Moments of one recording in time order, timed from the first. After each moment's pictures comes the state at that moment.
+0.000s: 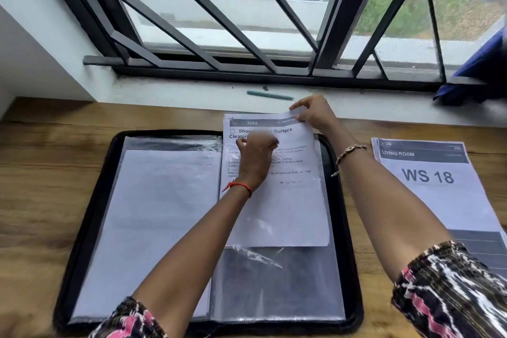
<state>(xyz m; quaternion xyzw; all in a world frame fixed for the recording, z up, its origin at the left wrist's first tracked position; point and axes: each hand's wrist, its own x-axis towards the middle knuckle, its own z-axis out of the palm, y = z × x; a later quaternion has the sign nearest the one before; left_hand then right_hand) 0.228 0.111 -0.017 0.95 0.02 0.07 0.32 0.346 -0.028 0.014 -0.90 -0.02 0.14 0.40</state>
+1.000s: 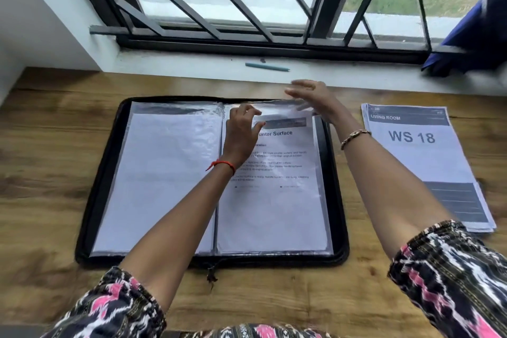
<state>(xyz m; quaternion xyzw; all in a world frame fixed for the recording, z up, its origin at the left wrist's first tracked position) 0.172 0.132 -0.014 0.93 0.00 0.13 0.34 0.268 -0.047 0.035 -0.80 0.00 0.22 0.56</state>
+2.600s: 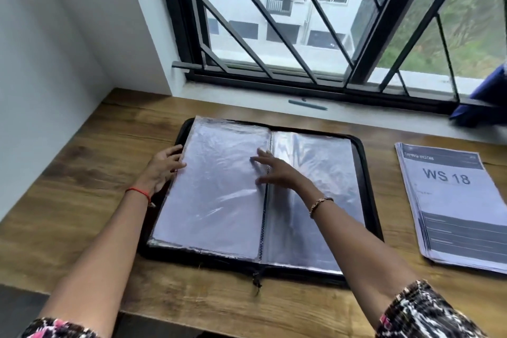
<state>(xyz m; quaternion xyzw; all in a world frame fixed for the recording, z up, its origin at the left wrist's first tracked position) 0.054 0.367 0.027 0.65 0.23 -0.03 0.73 0.156 0.102 -0.016 -0.87 -0.27 0.28 0.32</state>
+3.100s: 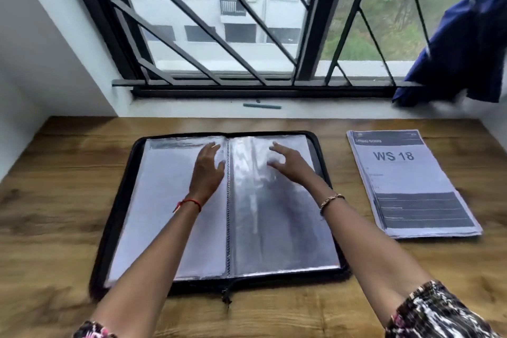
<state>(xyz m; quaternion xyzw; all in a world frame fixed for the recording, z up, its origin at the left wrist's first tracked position) 0.132 0.214 -0.009 0.93 0.04 0.10 0.36 0.176 -0.009 0.005 -0.91 -0.11 0.14 0.37</state>
